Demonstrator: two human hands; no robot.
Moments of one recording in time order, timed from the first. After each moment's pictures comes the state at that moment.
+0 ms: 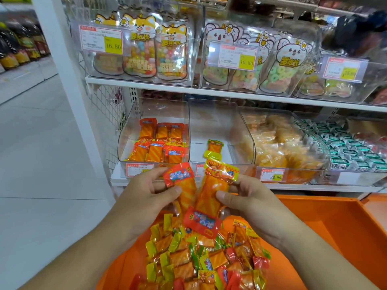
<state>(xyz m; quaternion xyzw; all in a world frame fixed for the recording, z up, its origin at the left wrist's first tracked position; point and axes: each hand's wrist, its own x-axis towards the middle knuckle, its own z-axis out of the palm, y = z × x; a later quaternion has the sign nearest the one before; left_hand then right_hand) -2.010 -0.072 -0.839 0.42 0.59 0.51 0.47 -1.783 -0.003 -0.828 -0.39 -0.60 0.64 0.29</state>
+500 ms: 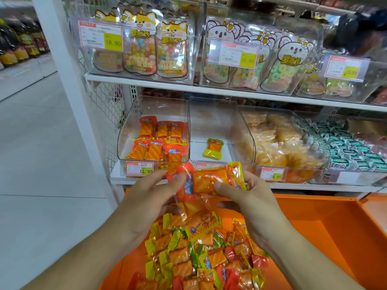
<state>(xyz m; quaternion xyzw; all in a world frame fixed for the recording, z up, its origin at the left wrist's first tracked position) -2.004 -0.072 -0.845 0.37 0.56 0.52 0.54 -1.794 -0.007 -0.835 -0.46 -0.51 0.61 0.41</state>
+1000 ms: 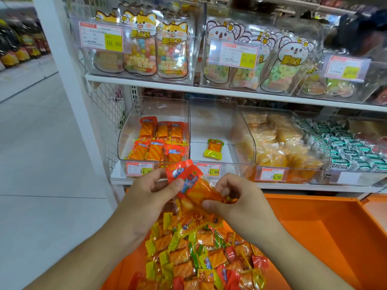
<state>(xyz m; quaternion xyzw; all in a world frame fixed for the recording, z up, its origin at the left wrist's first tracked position) -2.001 -0.073 -0.844 0.36 0.58 0.54 0.49 -1.794 -0.011 -0.844 -0.50 -0.74 0.34 0.29</state>
